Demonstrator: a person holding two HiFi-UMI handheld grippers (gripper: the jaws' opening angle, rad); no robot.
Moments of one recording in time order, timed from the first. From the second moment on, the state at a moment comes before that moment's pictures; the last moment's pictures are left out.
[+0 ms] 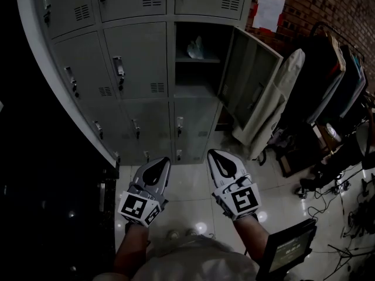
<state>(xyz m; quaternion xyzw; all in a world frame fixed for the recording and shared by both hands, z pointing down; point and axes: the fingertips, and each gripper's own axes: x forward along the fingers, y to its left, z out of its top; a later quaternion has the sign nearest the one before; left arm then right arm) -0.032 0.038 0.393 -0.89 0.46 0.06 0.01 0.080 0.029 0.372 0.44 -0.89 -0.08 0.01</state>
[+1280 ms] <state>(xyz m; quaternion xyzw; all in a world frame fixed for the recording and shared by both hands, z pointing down) -0.038 0.040 0.379 -0.89 0.45 0.06 0.03 0.061 0.034 0.363 0.43 -0.90 -0.09 0.00</state>
